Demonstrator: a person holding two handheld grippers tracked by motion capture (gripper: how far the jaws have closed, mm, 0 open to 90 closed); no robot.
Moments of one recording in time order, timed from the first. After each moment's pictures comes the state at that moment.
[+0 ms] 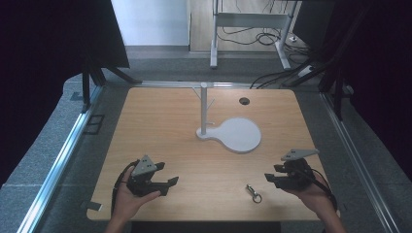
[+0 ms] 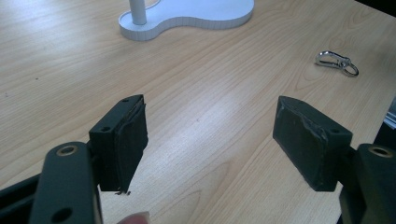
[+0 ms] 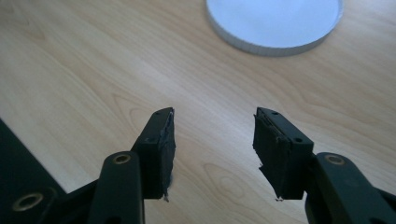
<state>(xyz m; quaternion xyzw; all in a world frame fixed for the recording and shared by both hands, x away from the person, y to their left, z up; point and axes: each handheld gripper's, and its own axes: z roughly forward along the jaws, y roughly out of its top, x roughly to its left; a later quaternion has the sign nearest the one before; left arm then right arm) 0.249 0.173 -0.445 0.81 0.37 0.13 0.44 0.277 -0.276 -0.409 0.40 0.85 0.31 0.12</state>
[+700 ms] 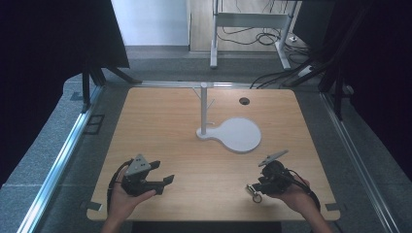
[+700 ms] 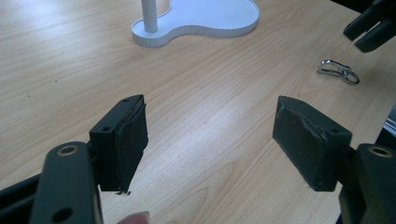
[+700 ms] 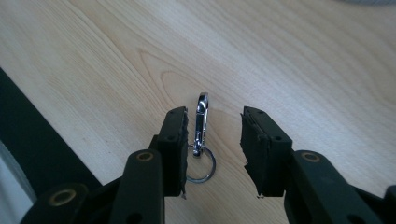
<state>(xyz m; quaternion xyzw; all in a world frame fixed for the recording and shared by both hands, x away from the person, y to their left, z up) 0.246 0.183 -0.439 0.80 0.38 0.14 0.45 0.286 -0.233 -0.441 0.38 0.90 0.22 0.04</state>
